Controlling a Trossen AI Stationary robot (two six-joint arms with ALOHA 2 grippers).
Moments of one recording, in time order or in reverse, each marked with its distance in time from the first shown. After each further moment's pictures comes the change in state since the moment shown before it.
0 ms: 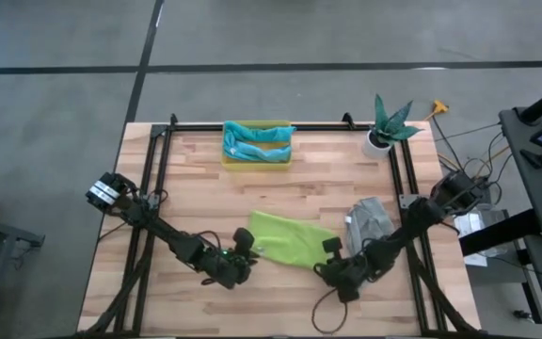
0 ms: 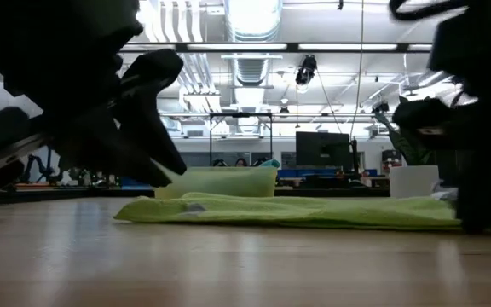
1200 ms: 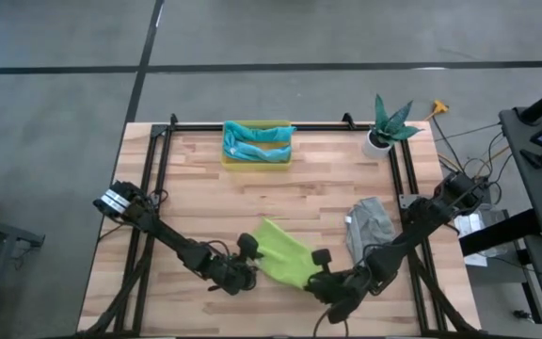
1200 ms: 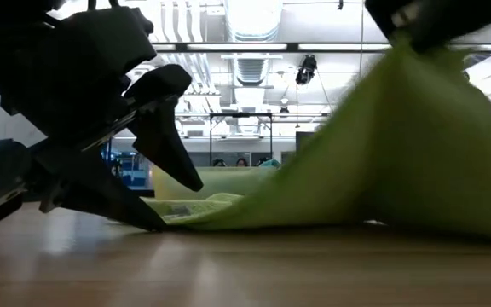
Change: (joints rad) left arm -0.020 0.121 0.086 -0.056 -0.038 -0.051; right arm 0.043 0.000 0.261 0.014 0.104 -0.020
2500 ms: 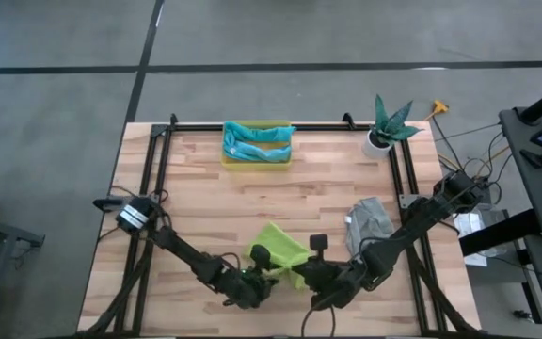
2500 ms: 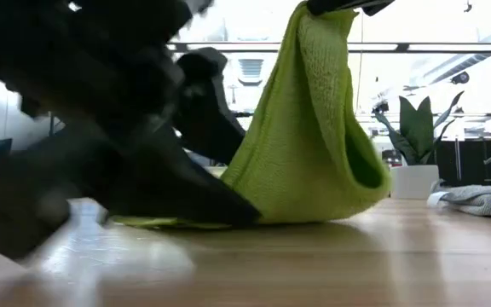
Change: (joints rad) left arm -0.023 0.196 0.179 0.217 -0.109 -0.056; right arm -0.053 -0.004 0.106 -0.068 0.240 -0.037
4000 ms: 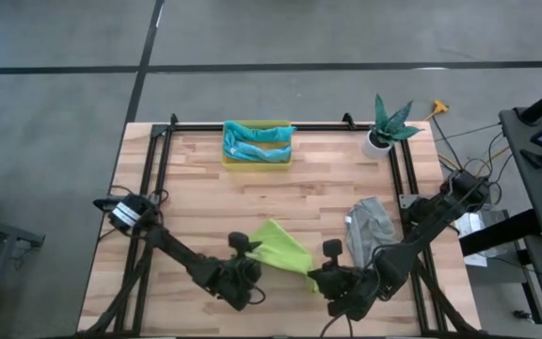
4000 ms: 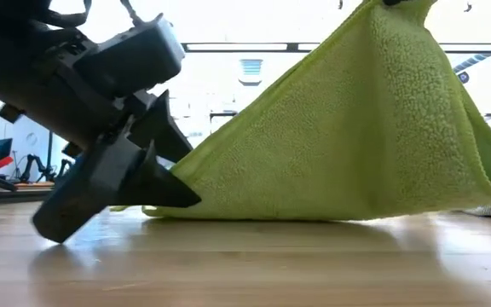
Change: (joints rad) left arm -0.043 0.001 0.003 -0.544 -0.284 -0.470; right arm 0.097 -0.038 0.031 -0.245 0.016 0.101
